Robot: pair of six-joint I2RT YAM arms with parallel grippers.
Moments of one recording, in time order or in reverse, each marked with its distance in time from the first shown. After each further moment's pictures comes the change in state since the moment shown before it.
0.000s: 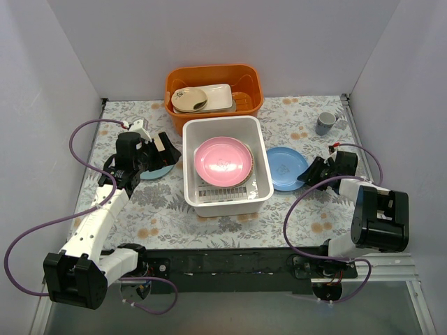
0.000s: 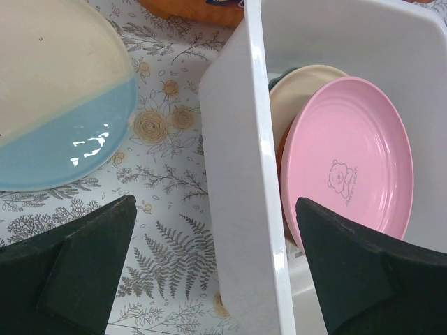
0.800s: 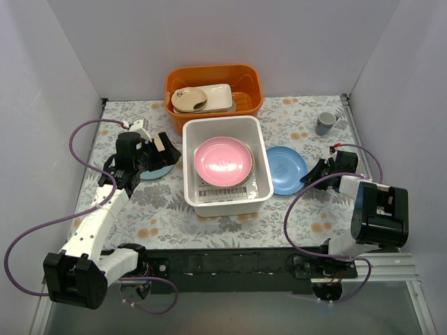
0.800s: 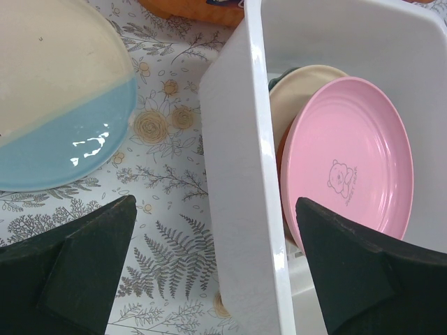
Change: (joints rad) left arm 0.000 0.000 0.000 0.000 0.000 0.000; right arm -0.006 0.042 0.016 -0.002 0.004 0.012
